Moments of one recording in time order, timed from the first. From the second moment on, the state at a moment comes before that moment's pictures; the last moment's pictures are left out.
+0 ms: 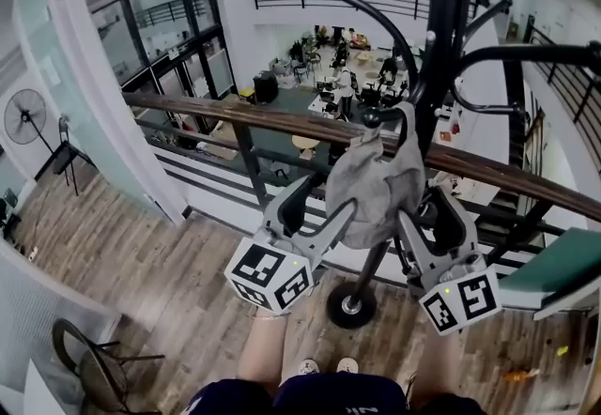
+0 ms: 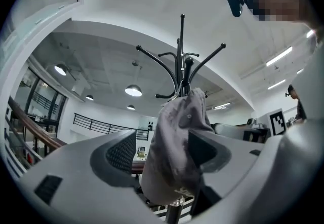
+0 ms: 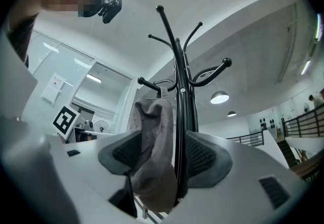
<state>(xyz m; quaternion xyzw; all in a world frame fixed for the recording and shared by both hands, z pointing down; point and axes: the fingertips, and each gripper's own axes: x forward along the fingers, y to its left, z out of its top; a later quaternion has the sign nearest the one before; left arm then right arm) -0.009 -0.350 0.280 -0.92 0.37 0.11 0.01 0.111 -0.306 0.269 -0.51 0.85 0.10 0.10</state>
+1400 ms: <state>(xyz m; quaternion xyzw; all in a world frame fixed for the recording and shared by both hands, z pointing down) -0.040 -0.263 0.496 -0.90 0.44 0.00 -0.07 0.108 -0.240 0.460 -0.61 0.79 0.04 -0.01</state>
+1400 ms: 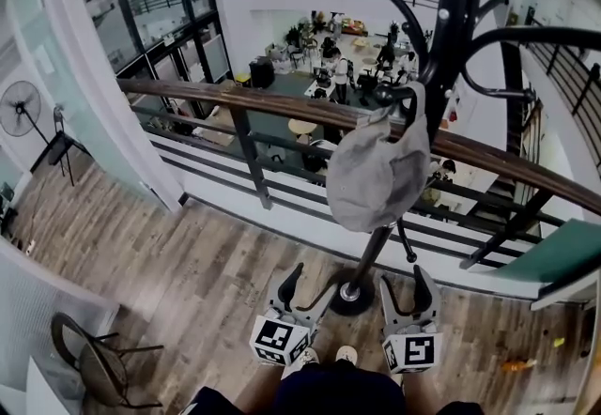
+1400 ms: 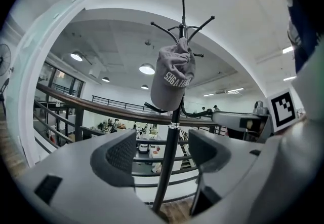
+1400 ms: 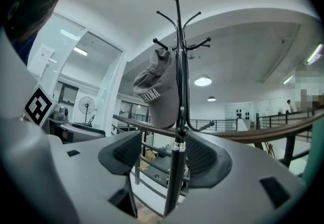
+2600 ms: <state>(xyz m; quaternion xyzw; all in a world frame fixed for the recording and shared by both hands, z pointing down) -0.030 -0.245 0.524 -0.89 0.44 -0.01 -0.09 0.110 -0.232 0.510 -0.59 0.80 -0.01 -0.08</state>
